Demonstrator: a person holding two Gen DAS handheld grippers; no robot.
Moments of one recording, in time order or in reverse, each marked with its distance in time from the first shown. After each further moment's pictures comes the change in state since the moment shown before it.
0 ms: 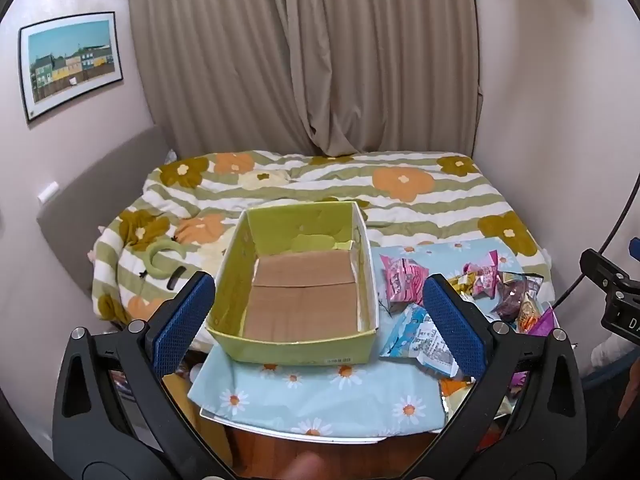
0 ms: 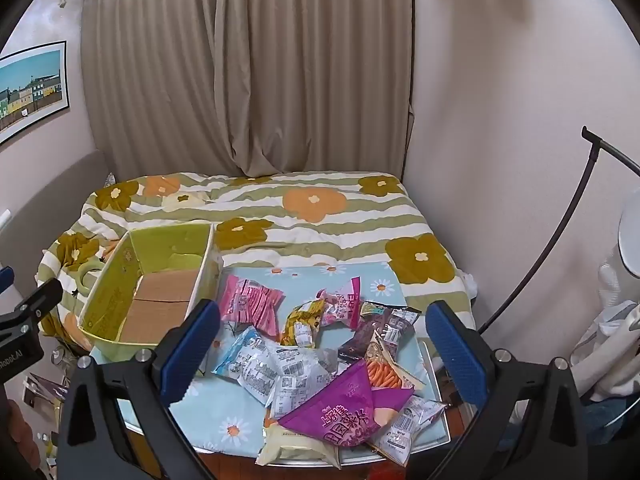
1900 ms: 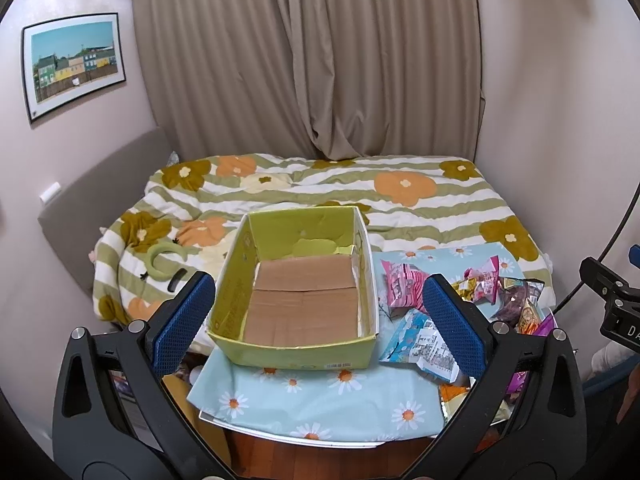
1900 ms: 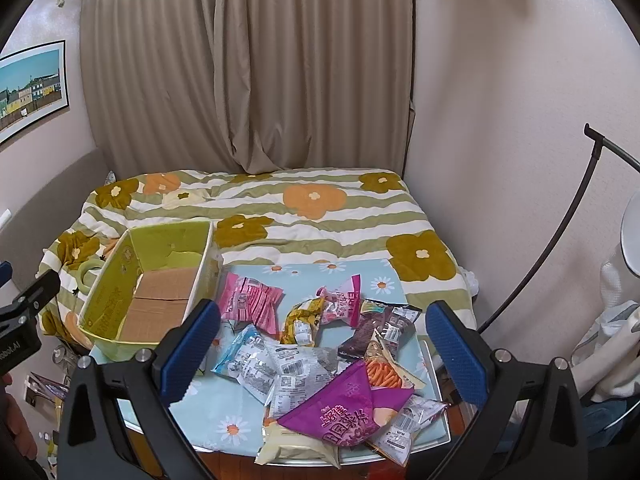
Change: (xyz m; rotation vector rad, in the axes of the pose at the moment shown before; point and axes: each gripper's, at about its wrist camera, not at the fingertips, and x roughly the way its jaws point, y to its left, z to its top) left arm -0.001 0.000 0.004 0.003 -0.030 0.009; right arm 0.001 -0.007 -0.001 -0.001 0.005 0.005
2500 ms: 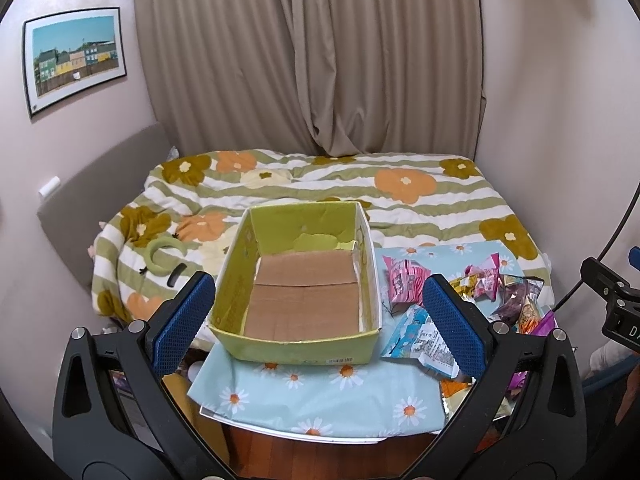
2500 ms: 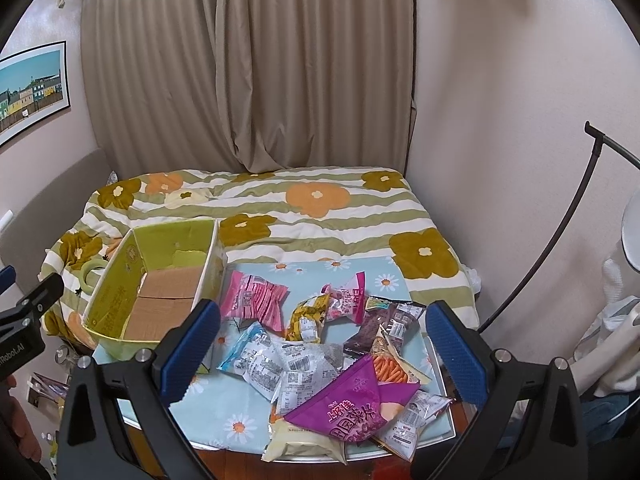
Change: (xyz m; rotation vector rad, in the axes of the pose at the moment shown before) left arm 0.002 0.007 -0.001 -0.010 0.012 -0.004; right arm -0.005 0.013 -0.006 0.000 0.001 0.005
